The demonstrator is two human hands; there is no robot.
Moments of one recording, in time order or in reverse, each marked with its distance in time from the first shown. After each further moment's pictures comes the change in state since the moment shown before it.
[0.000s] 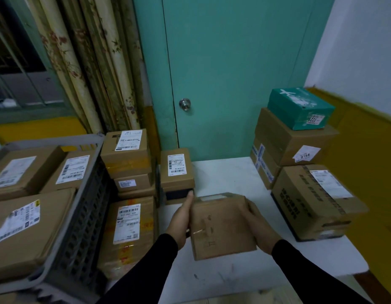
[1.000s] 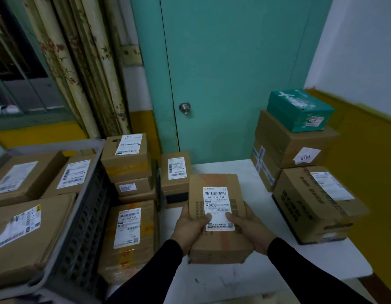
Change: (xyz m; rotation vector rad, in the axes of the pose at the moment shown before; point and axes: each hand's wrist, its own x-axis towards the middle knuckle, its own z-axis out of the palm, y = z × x) left_hand 0.008 -0.016 0.008 0.029 -0.014 0.197; right_hand 0.007 -0.004 0.016 0.109 -0.037 0.046
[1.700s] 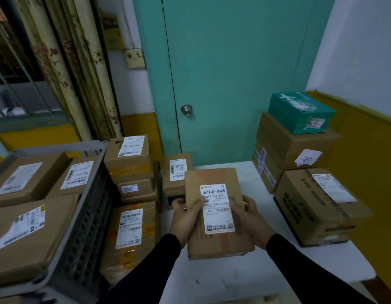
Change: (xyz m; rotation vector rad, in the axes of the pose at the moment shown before) left_hand -0.005 0.026 -0.002 -0.021 0.135 0.000; right_hand -0.002 -0.019 0.006 -0.052 0.043 -0.095
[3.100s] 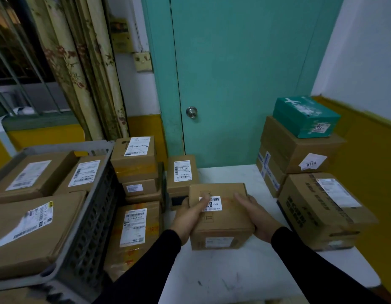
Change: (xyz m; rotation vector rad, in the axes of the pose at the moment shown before) left_hand 0.001 0.010 -0.006 0.001 -0.142 -0.020; right_hand 0.001 -0.030 0.004 0.092 -0.033 0.166
